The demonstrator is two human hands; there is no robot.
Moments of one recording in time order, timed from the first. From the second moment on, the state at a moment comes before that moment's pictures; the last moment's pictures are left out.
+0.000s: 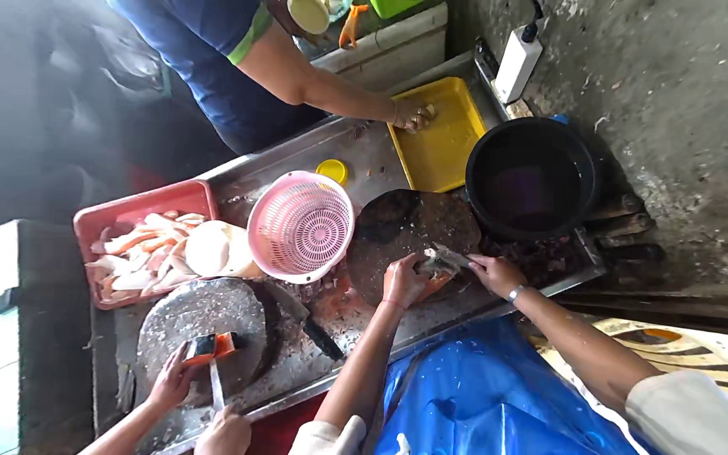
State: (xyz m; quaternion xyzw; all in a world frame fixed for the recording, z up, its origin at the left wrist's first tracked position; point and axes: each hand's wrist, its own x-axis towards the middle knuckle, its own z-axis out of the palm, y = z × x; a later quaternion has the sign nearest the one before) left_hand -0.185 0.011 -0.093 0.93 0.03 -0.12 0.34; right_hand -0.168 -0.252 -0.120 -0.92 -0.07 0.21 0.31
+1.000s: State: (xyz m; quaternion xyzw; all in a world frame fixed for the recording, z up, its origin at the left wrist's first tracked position) left_hand -0.203 0.006 -0.091 0.89 -0.01 -0.12 0.43; right_hand -0.206 -0.230 -0.006 -0.97 -0.16 0.19 0.07
